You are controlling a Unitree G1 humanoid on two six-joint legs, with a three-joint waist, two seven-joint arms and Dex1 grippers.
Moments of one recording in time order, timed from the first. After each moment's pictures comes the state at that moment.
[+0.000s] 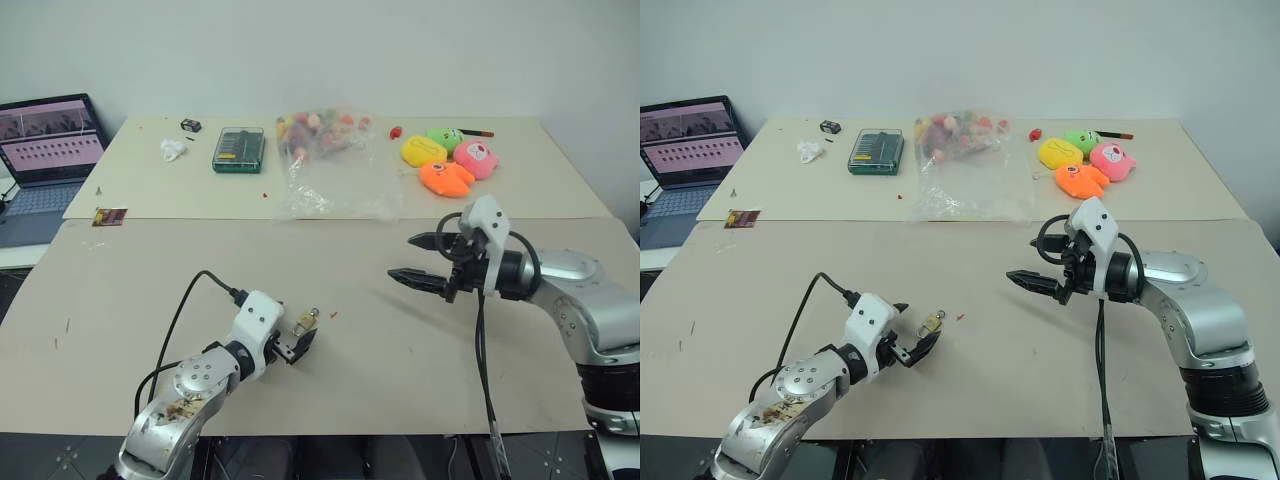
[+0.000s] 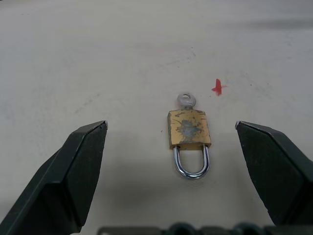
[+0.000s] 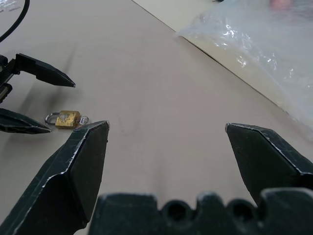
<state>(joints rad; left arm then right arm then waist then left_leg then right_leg) 0.04 0.43 -0.21 -0.63 -0.26 0.73 -0.31 -0.44 -0.77 -0.04 -0.25 0.51 0.69 0.92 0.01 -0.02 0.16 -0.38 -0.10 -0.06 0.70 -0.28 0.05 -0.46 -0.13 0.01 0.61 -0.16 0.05</state>
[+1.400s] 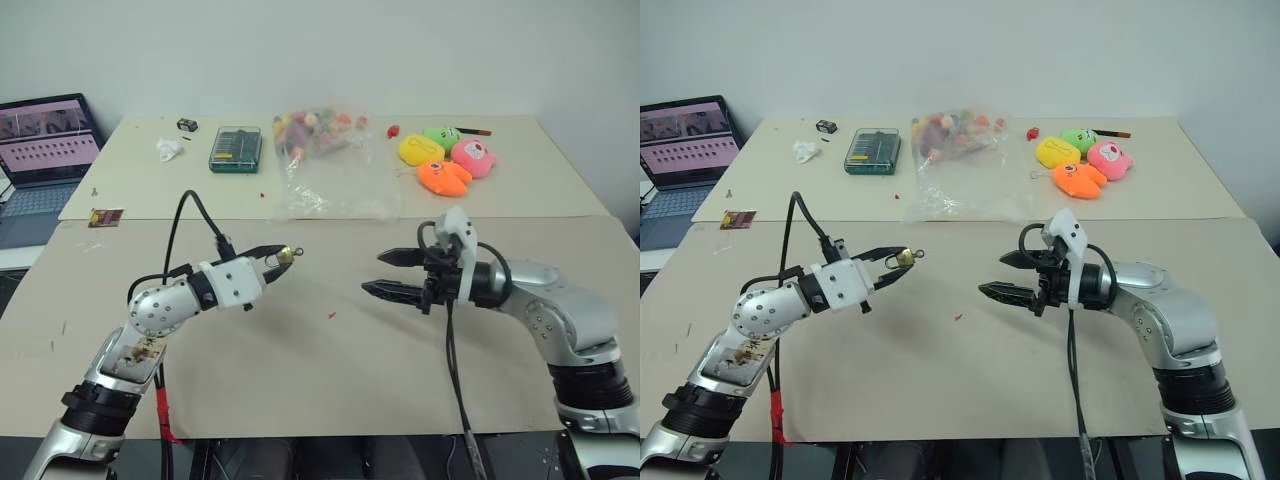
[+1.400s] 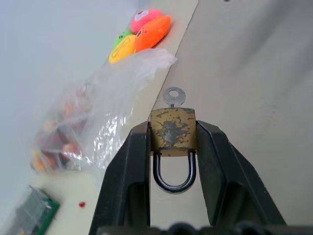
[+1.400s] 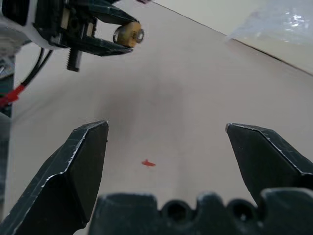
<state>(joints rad) -0.28 0.69 -0.14 -0.14 0.07 -0.34 -0.65 -0.45 -0.62 -0.01 -0.29 0.67 0.85 0.91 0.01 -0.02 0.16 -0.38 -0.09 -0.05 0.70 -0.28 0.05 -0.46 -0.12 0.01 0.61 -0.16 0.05</state>
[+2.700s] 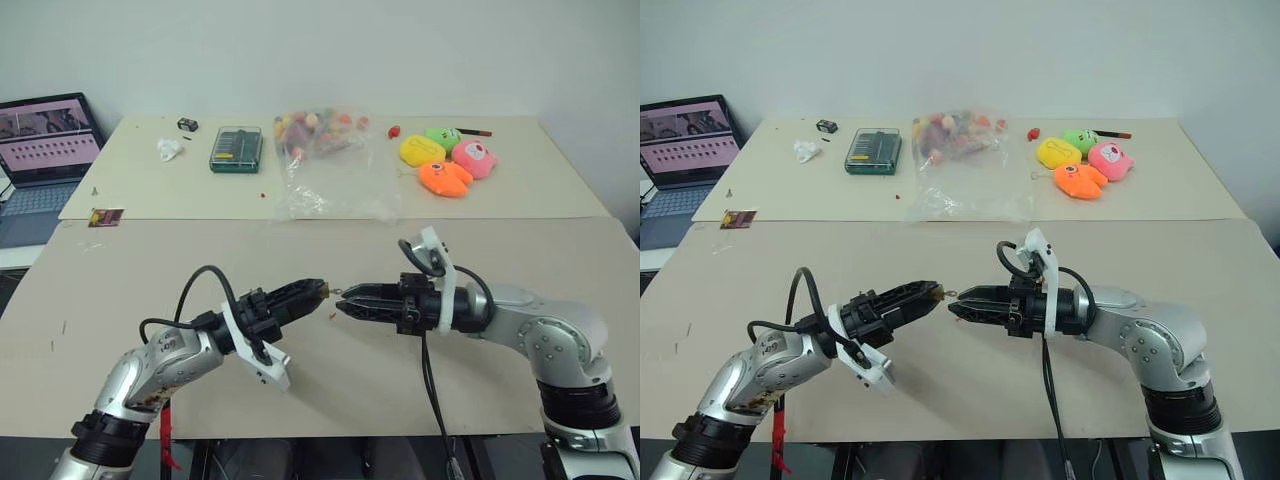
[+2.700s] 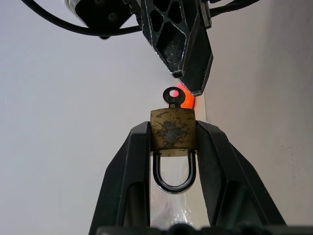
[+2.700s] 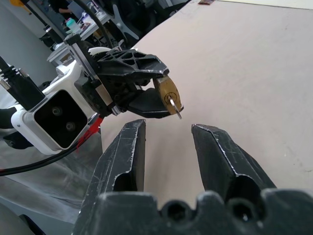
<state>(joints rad) -0.15 0.61 -0.12 -0.23 0.63 -0.79 -0.28 -0.38 -0.58 -0.01 -0.43 0.97 1.05 0.75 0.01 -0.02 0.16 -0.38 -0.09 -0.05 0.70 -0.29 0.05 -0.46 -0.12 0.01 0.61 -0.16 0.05</state>
